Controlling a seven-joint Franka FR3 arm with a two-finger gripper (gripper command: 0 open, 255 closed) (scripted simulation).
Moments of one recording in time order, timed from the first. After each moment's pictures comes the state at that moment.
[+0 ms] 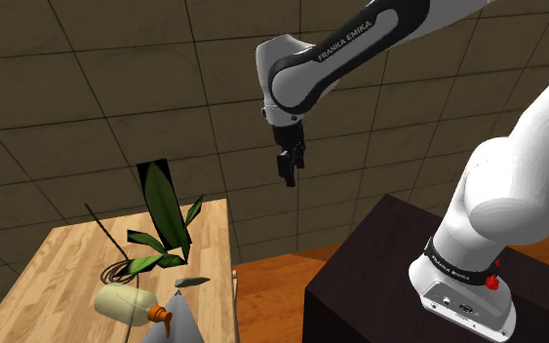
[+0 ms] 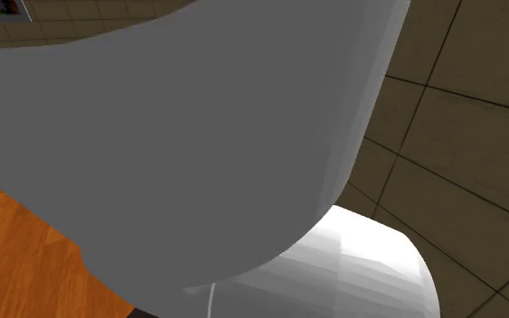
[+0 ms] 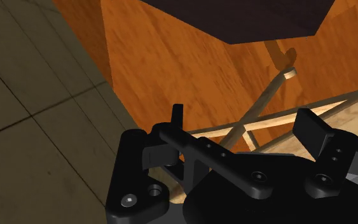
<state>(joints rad) 0.17 -0.21 0.10 -2.42 0.05 2.02 -0.17</state>
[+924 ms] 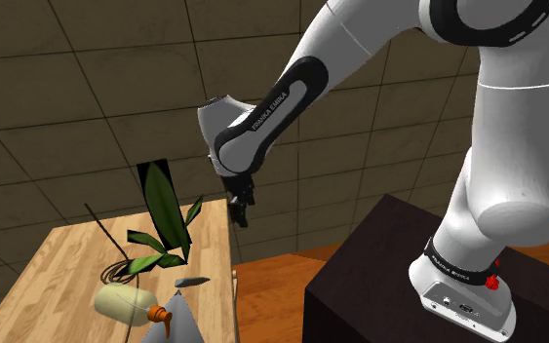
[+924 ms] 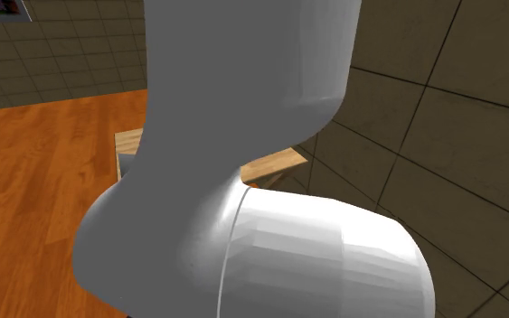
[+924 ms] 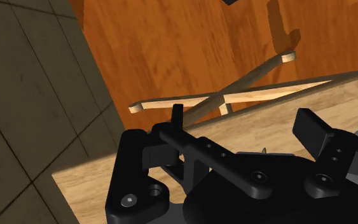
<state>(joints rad) 0.27 0.26 0.19 -2.14 -0.03 2.26 -0.14</state>
